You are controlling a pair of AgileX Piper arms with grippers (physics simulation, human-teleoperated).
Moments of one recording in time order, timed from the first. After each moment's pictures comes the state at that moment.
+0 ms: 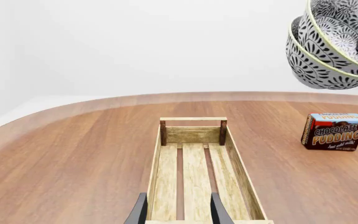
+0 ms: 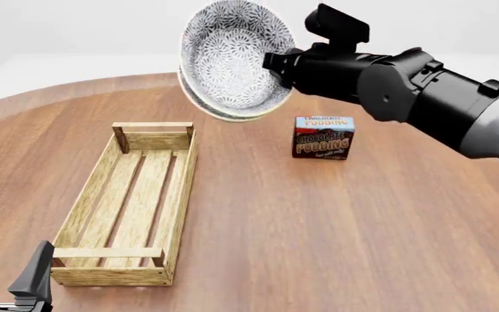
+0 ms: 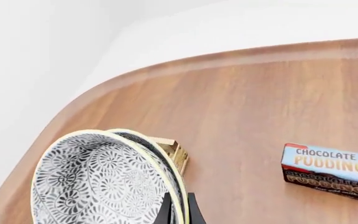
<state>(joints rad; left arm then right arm) 0.00 0.00 0.00 0.00 0.00 0.53 1.58 -1.48 0.31 0.47</state>
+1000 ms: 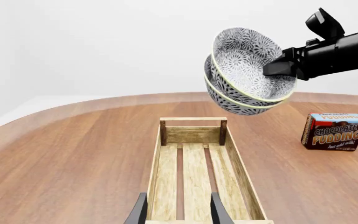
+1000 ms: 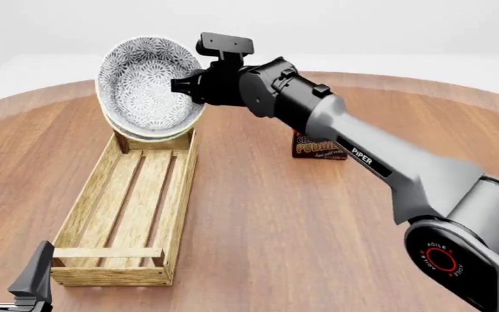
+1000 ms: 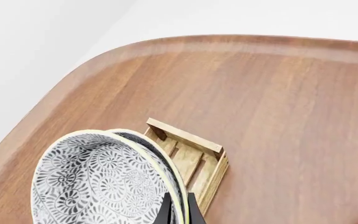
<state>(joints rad) 0.00 0.00 0.00 0.00 0.00 0.70 2.08 -2.03 0.44 0.36</state>
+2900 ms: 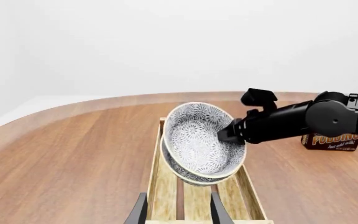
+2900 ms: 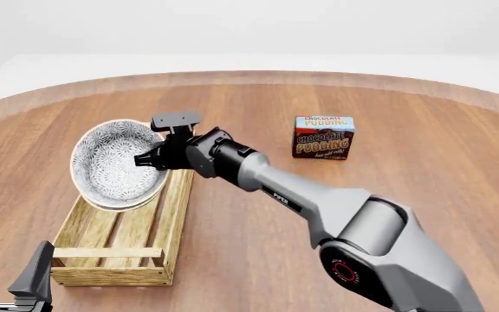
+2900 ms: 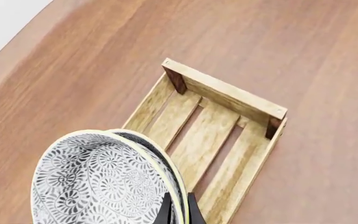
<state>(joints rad) 0.00 0.00 0.00 0.00 0.00 0.83 2.40 -2.15 0.41 0.36</state>
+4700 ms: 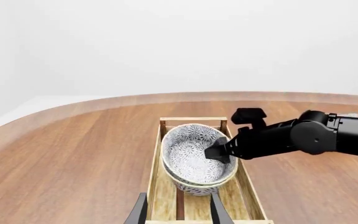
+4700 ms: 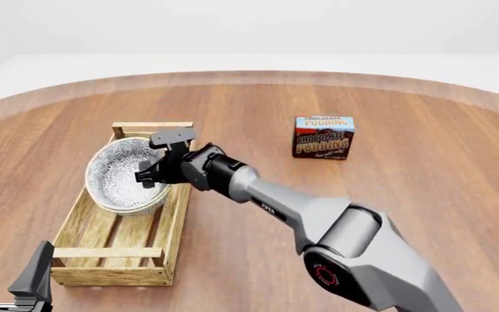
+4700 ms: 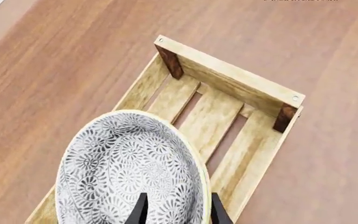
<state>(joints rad) 0.00 0.00 0.00 0.00 0.00 0.84 2.51 -2.21 0.42 0.35</state>
